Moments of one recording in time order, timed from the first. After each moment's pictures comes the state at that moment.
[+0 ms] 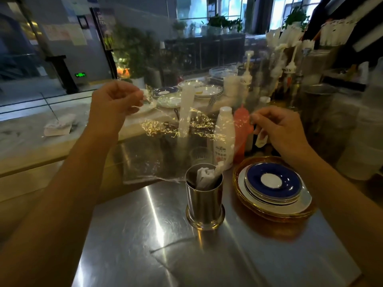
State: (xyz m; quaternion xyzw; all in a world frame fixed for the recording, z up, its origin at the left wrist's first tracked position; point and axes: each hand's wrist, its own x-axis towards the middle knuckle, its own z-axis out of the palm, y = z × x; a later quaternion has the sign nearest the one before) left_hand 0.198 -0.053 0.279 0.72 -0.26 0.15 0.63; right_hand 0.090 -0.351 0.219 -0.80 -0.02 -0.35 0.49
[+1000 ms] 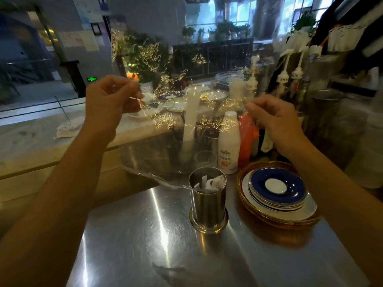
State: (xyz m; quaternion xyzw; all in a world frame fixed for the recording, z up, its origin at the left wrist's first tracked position) left_hand 0.188 -0.045 0.298 0.71 -0.25 0.19 0.63; right_hand 0.097 -0.335 0.245 -0.77 -0.05 -0.35 0.53
